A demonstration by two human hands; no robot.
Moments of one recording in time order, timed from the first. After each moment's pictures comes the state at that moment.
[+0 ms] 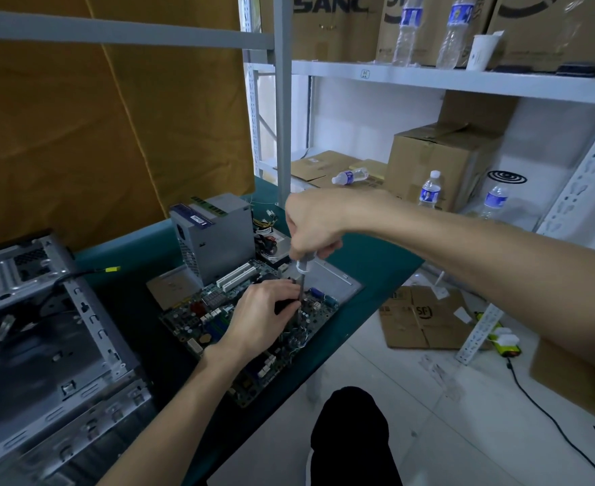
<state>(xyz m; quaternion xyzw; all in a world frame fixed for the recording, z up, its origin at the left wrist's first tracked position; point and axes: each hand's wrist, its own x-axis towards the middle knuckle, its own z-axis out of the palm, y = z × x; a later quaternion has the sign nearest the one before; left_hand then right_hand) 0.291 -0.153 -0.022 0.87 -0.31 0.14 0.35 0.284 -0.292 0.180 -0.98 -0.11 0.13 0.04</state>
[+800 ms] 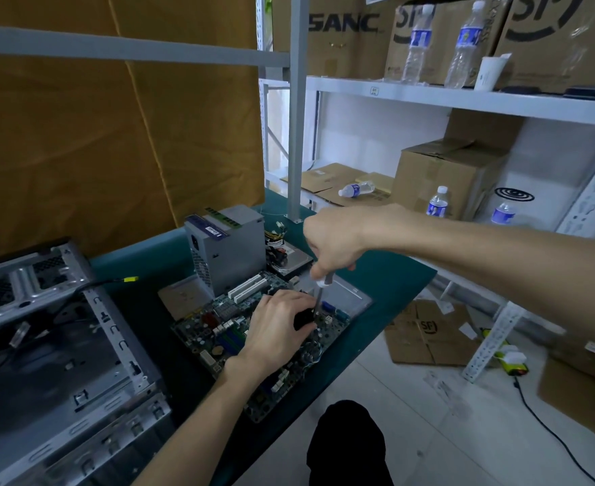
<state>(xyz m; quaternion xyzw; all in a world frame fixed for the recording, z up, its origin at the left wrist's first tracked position) 0.294 -0.157 -0.027 0.91 -0.29 0.16 0.26 0.283 -0.288 0.187 -0.97 -0.17 0.14 -0.13</state>
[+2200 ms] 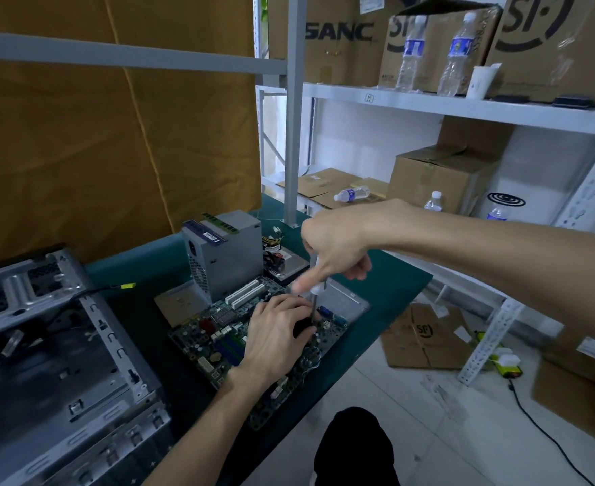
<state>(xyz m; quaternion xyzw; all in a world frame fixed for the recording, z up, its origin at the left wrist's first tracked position) 0.290 -0.160 -0.033 0.91 -0.28 0.20 0.24 0.283 -0.291 0.193 -0.96 -0.19 0.18 -0.09</state>
